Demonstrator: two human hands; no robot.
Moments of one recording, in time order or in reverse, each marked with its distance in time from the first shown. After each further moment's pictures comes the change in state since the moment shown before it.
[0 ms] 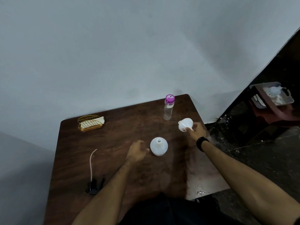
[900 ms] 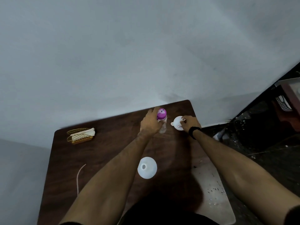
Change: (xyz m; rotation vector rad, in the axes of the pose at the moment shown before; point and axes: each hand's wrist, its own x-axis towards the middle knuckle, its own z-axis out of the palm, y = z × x) left_hand 0.160 0.217 -0.007 0.169 0.147 0.185; right_hand 0.178 -0.046 0.002 -0.409 -0.235 -0.181
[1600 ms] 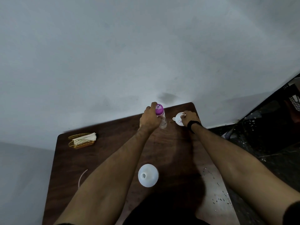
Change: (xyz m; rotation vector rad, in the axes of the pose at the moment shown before) left_hand 0.047 0.004 -0.008 0.002 0.030 -0.075; right_hand 0.061 -0.020 -0.002 0.027 -0.074 0.044
